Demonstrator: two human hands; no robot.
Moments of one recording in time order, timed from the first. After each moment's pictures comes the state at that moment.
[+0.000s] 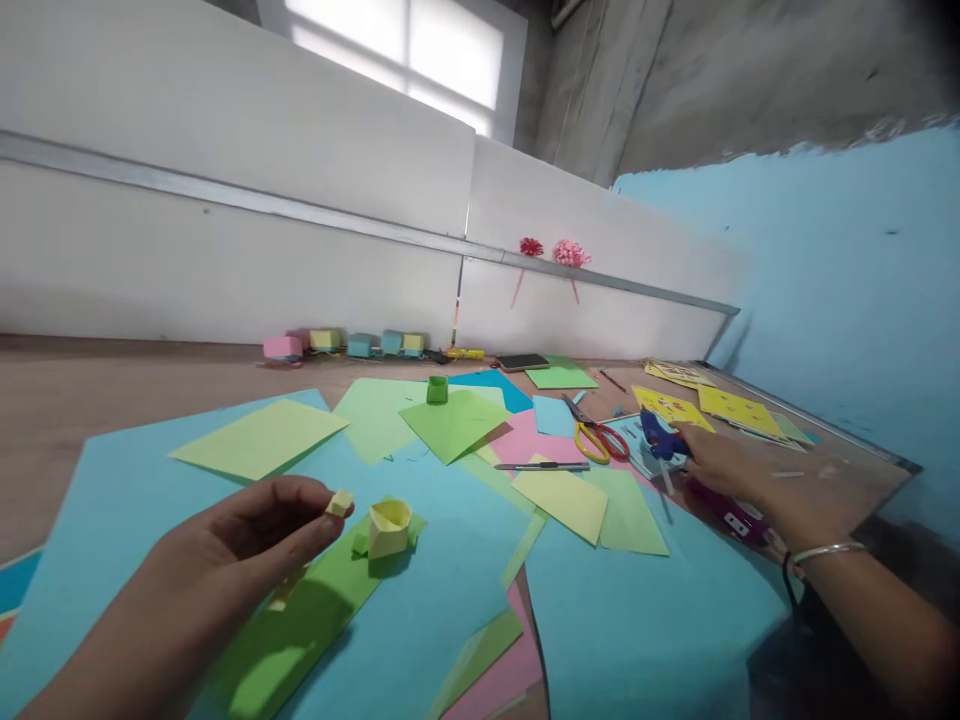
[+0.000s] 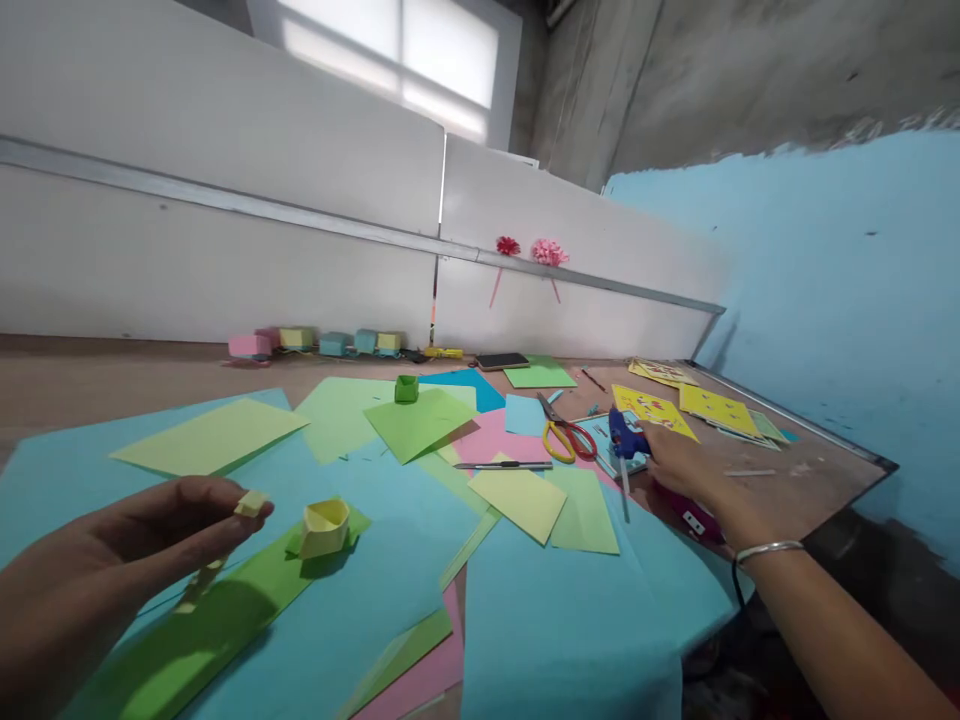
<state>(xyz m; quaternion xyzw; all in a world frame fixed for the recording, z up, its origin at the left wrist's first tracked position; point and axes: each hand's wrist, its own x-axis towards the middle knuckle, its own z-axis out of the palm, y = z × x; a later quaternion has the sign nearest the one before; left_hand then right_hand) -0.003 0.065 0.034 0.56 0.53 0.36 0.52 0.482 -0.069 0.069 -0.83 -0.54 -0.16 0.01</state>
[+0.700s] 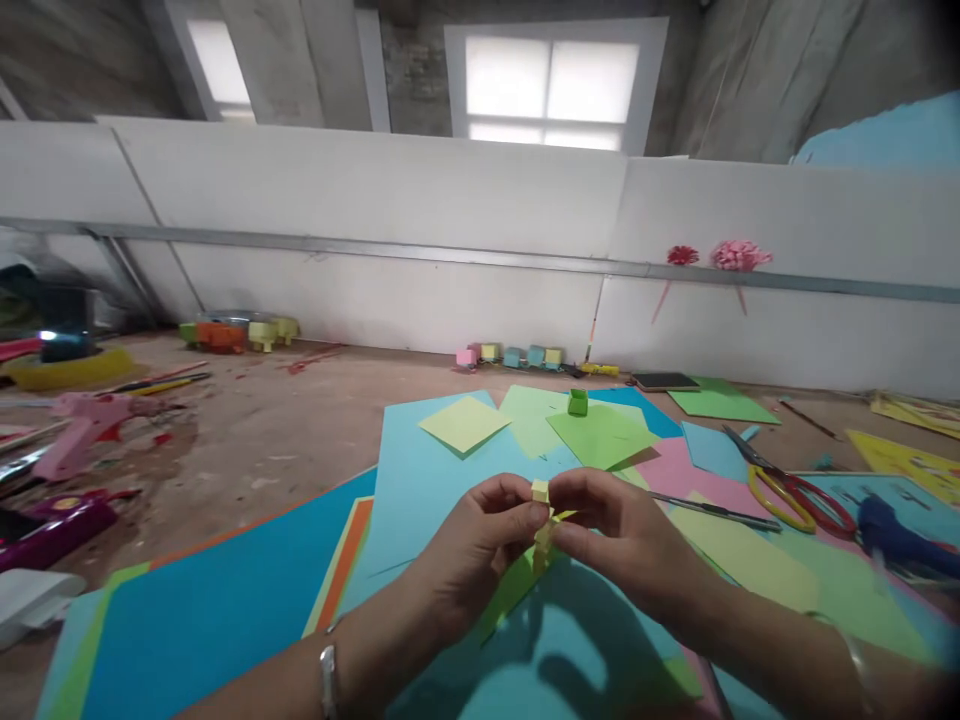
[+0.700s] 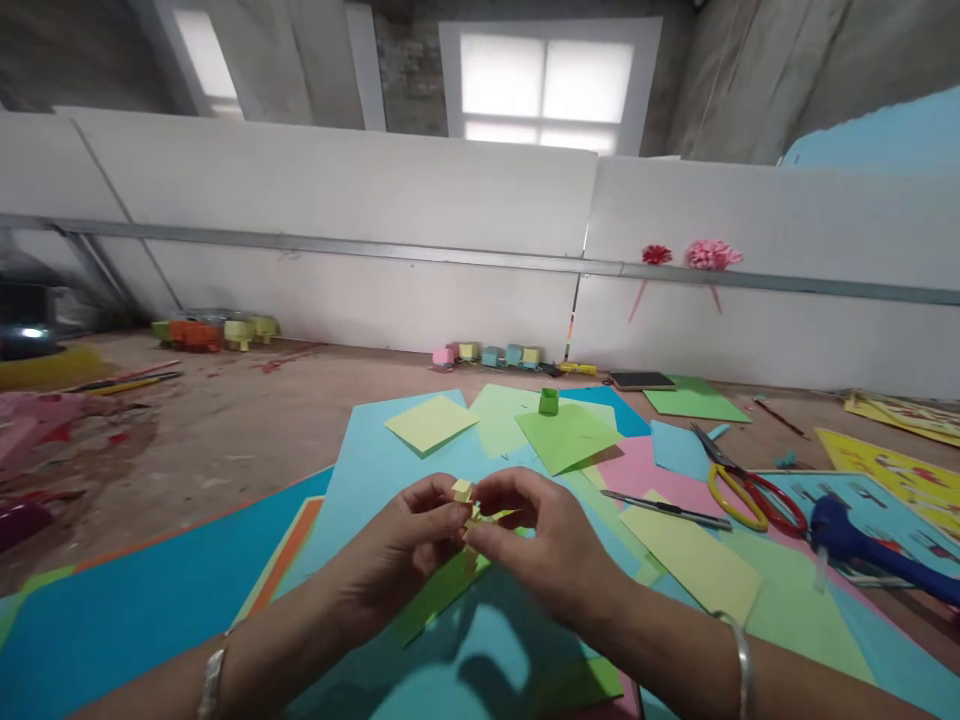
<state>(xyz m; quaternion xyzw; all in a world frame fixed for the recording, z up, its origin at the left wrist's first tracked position) 0.004 0.053 0.026 0.33 0.30 0.44 0.78 0.166 0.019 0.044 -0.48 -0.66 0.40 0.42</state>
